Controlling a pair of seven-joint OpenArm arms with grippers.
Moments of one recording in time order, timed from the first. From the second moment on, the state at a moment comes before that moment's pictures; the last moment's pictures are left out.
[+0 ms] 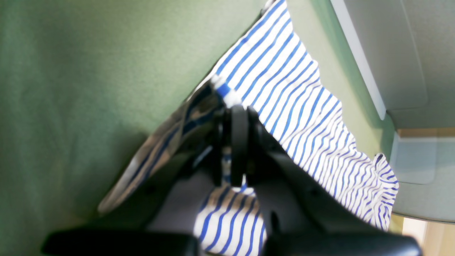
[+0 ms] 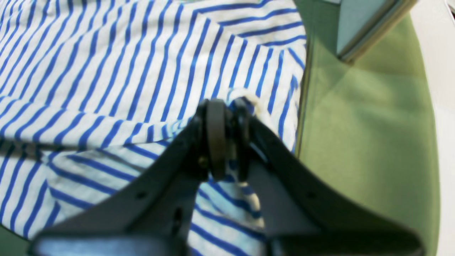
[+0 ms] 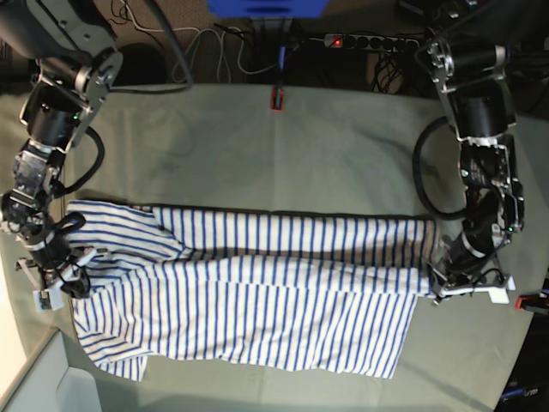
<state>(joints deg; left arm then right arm) -16.4 -11.0 -17.6 63.8 -44.5 1.1 32.5 18.5 10.1 34.9 59.8 -19.5 40.4 -9.3</state>
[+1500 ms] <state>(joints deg) -11.0 -10.5 -17.5 57.8 -44.7 0.7 32.1 15.8 18.3 40.3 44.4 -19.4 40.3 -8.4</state>
